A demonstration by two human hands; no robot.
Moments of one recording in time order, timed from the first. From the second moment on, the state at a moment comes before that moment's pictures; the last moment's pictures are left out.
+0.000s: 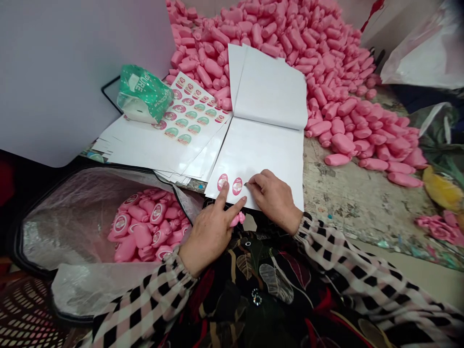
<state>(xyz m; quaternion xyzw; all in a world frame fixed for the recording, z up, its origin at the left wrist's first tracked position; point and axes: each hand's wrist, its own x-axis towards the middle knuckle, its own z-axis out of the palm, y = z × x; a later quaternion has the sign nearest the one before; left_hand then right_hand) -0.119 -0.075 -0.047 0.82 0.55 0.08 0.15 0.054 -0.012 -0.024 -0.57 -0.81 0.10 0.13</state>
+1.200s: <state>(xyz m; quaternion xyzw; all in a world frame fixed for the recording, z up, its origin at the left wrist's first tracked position) -0.112 -0.076 -0.053 0.81 0.57 0.06 0.13 0.033 -0.001 -0.007 -0.64 -0.74 0.18 0.13</state>
